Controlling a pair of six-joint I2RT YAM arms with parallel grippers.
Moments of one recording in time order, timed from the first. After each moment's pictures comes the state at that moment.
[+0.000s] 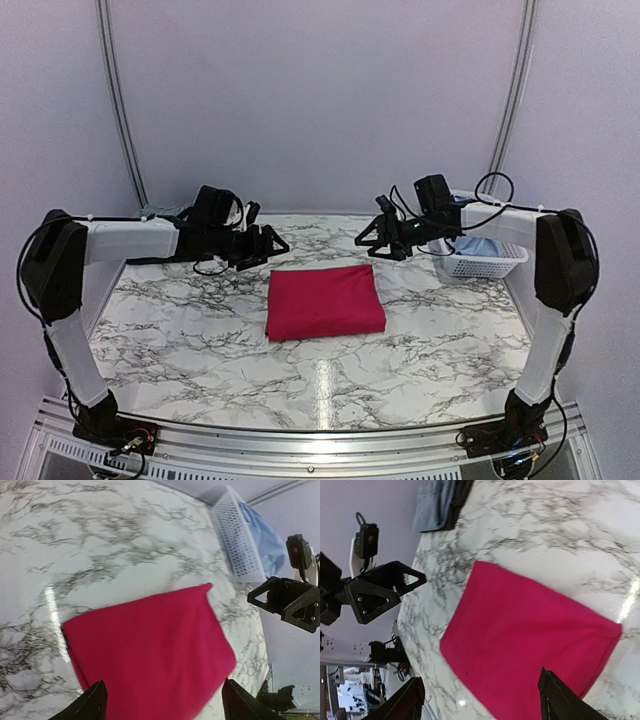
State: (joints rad) left arm -0.51 1.88 1.27 -0.10 0.42 -0.61; right arm 0.34 1.97 1.48 -0.38 -0.81 0.37
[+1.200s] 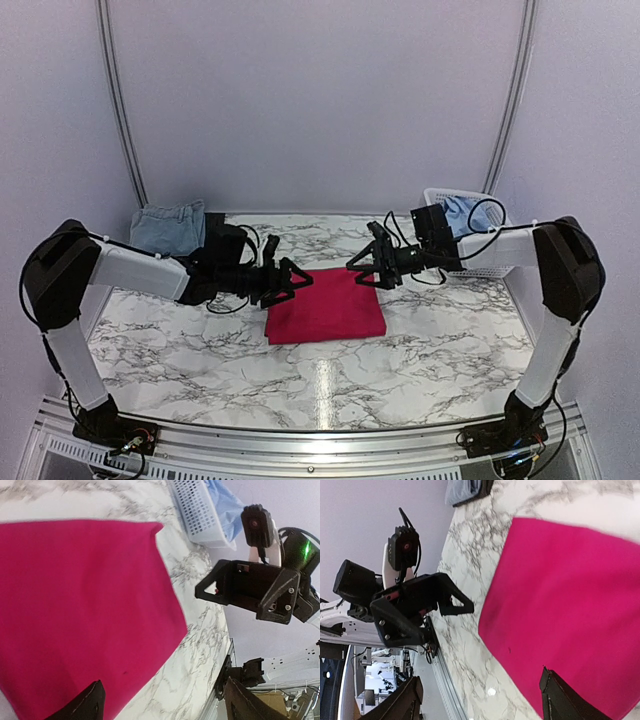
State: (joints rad) left arm -0.69 1.79 0.92 0.34 0.52 -0.88; right arm 0.42 1.80 1.06 0.01 -0.98 0.60
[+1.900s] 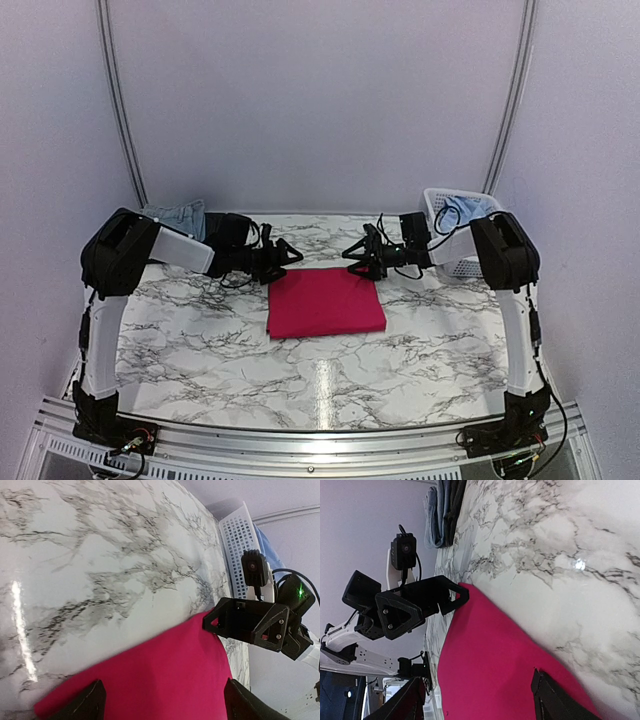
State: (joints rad) left arm -0.49 2.24 1.37 0.29 0.53 -0.83; right arm 0.31 2.37 1.54 0.19 -1.07 0.71
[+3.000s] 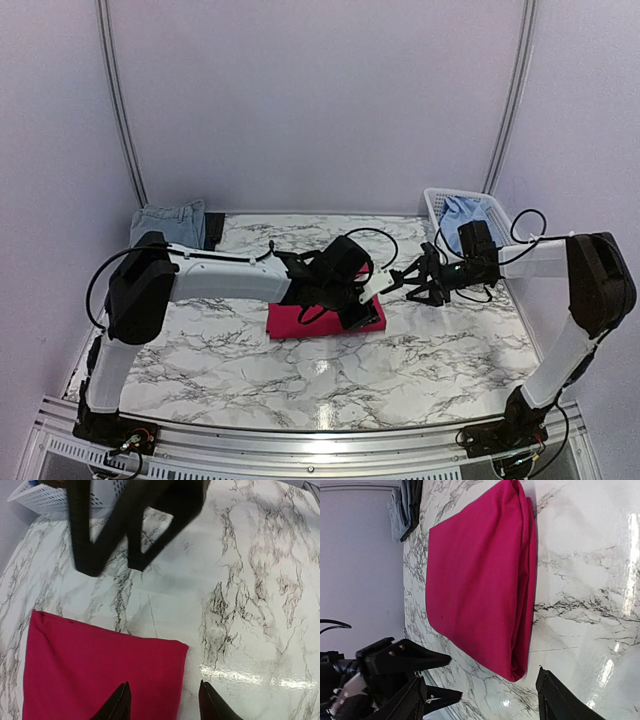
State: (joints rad) left arm -1.04 2.21 1.74 -0.28 0.08 0.28; right arm 0.17 1.65 0.90 -0.20 -0.90 0.53
